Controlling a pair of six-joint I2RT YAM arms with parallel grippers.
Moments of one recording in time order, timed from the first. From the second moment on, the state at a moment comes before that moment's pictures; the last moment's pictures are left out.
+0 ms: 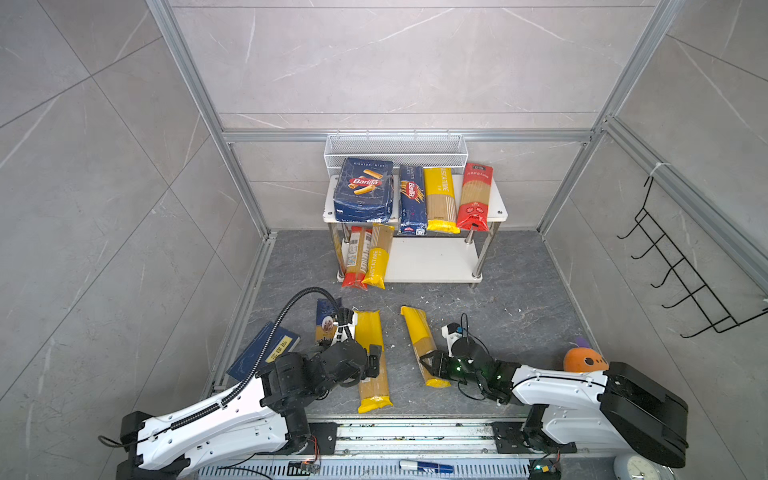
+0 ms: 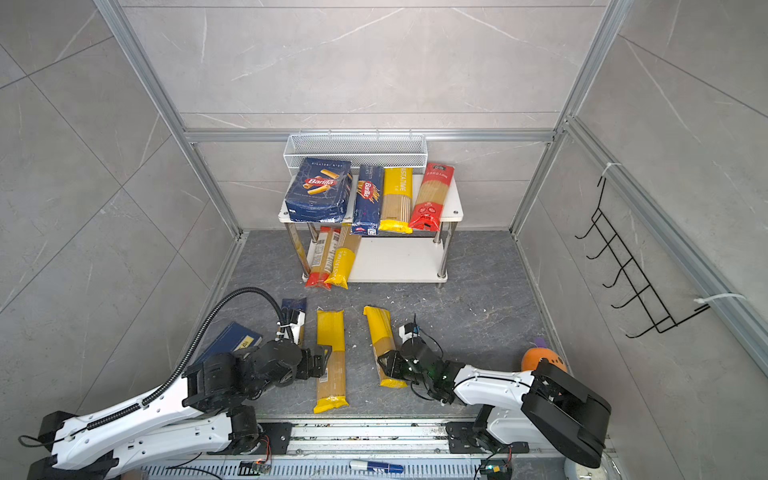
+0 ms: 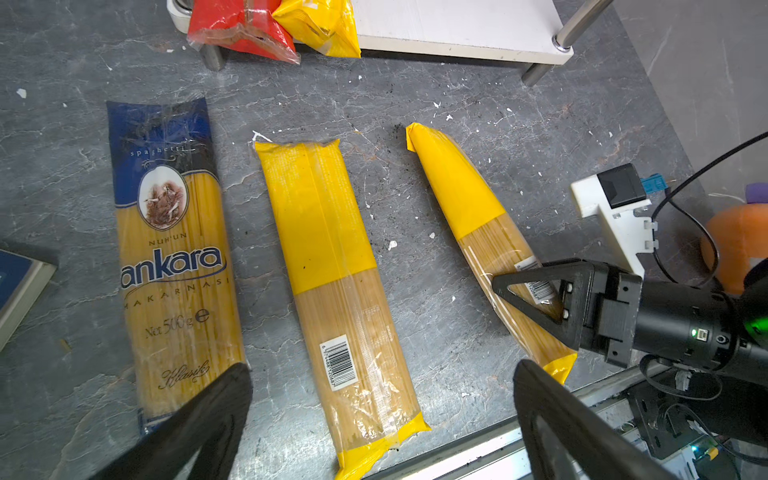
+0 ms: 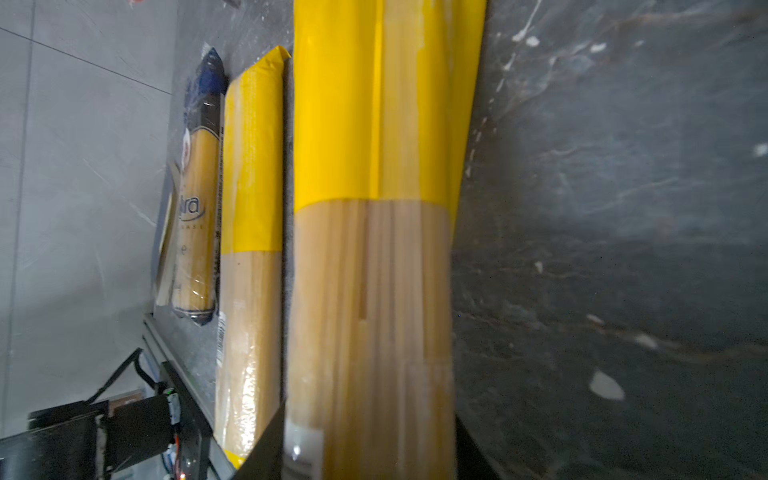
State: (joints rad) left arm -1.18 0.78 0.83 -0.90 -0.47 -0.87; right arm 0.92 1.27 0.33 0.29 -0.07 1.03
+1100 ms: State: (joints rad) left arm -0.99 0.89 0.84 -0.90 -0.40 -0.83; right arm 0.64 1.42 0.67 0.29 -0.43 1.02
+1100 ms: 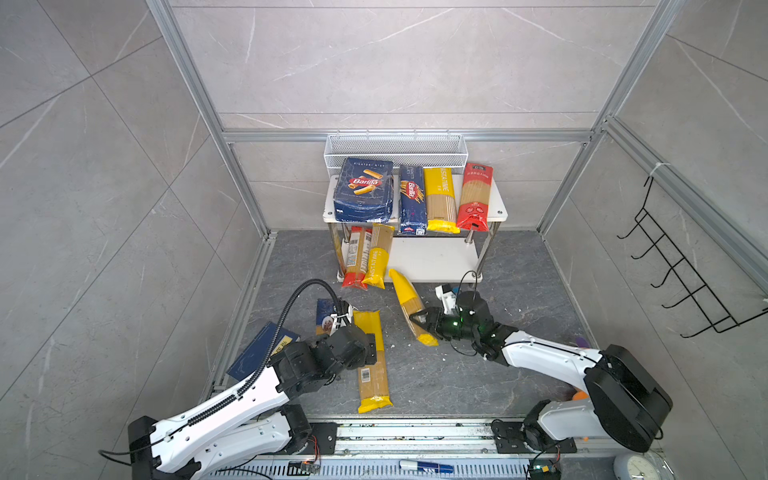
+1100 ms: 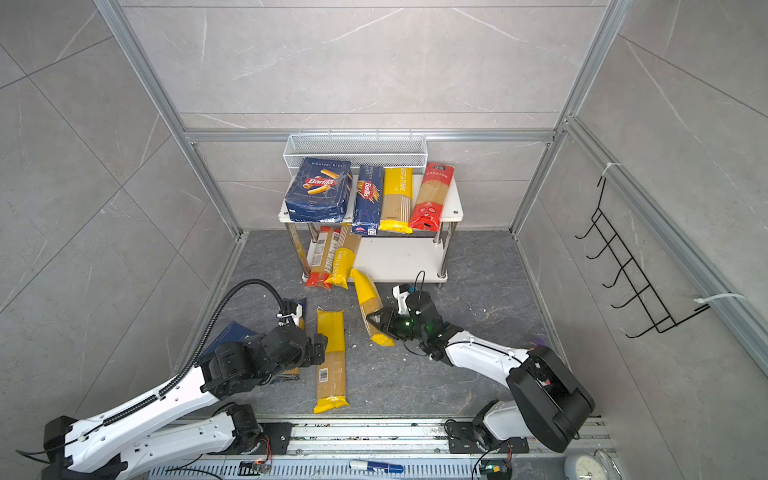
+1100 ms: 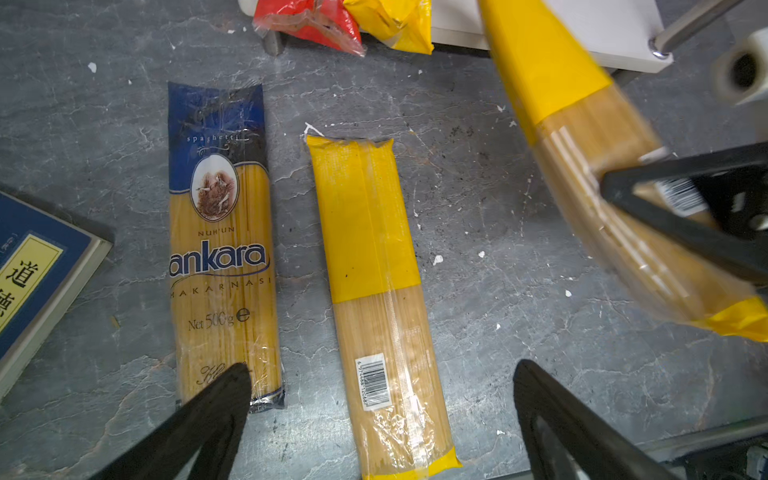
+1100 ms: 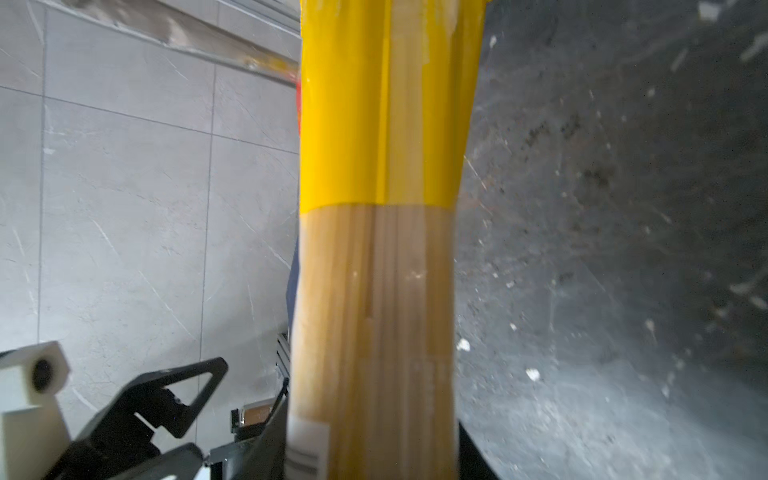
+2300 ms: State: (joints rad) left arm -0.70 0.97 0.84 -0.80 -0.12 -0.67; right arm 0.50 2.09 1.46 0.08 -0.33 0.77
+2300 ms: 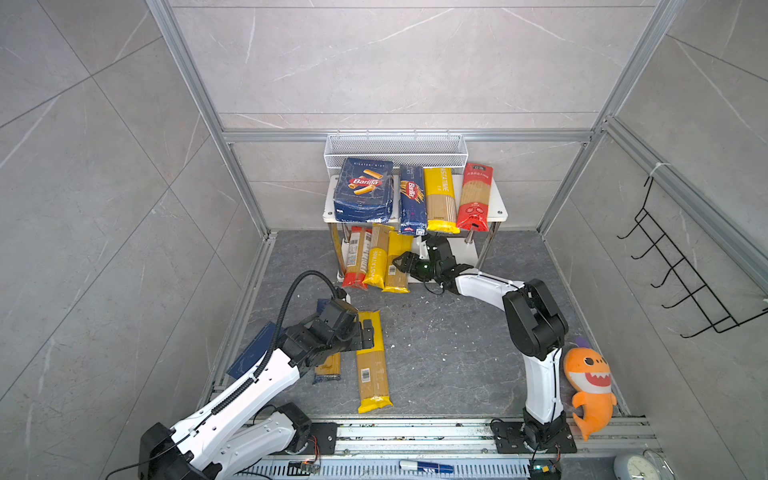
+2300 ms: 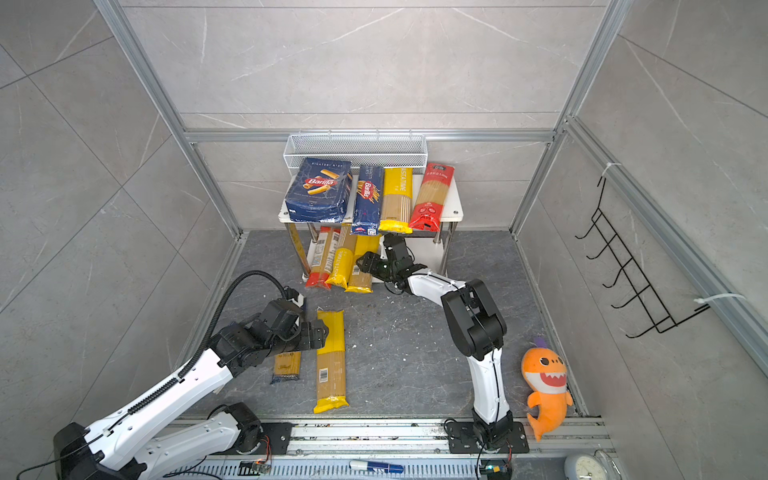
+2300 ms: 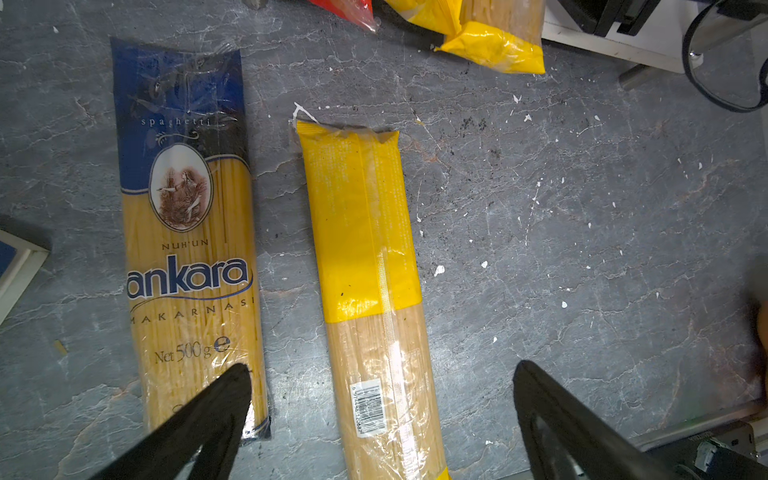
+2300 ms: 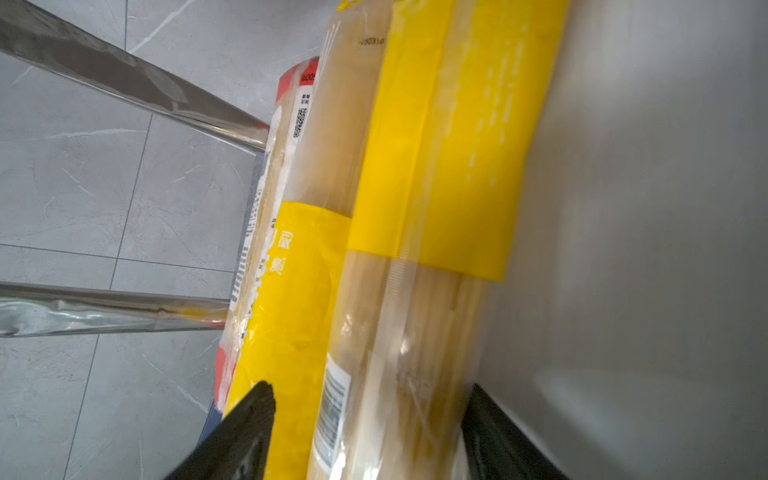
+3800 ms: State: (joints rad) left arm -0.70 0.46 0.75 -1.11 -0.19 -0.90; right arm 1.31 1.68 0.89 -0.06 0.18 0.76
